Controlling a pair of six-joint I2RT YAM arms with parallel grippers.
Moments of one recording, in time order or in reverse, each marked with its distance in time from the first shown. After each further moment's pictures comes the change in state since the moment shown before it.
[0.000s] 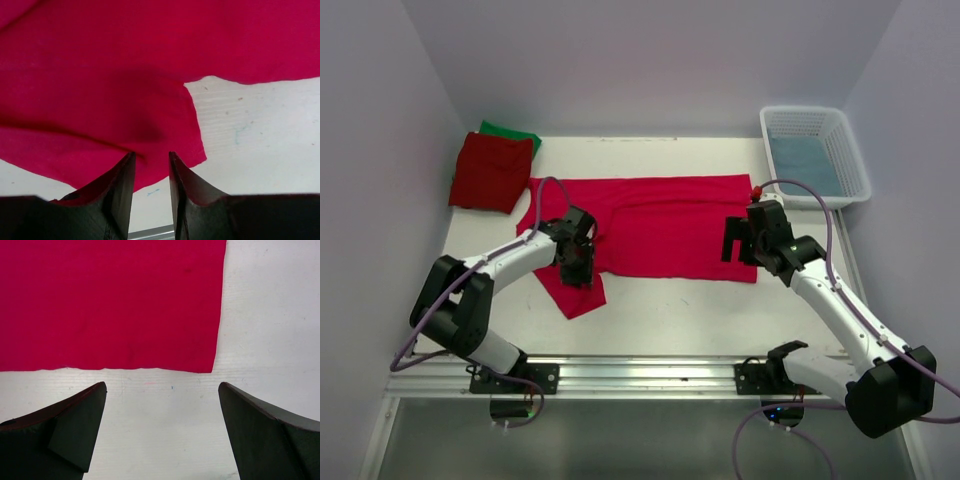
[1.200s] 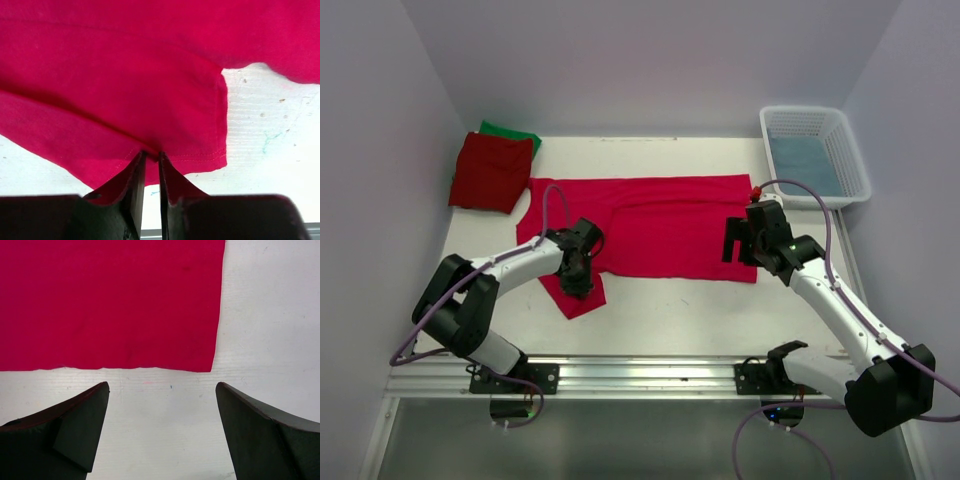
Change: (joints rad) left arm -0.075 0.030 -0.045 -0.024 -0.127 -0.147; right arm 0.000 0.007 0.000 -0.003 0.003 0.000
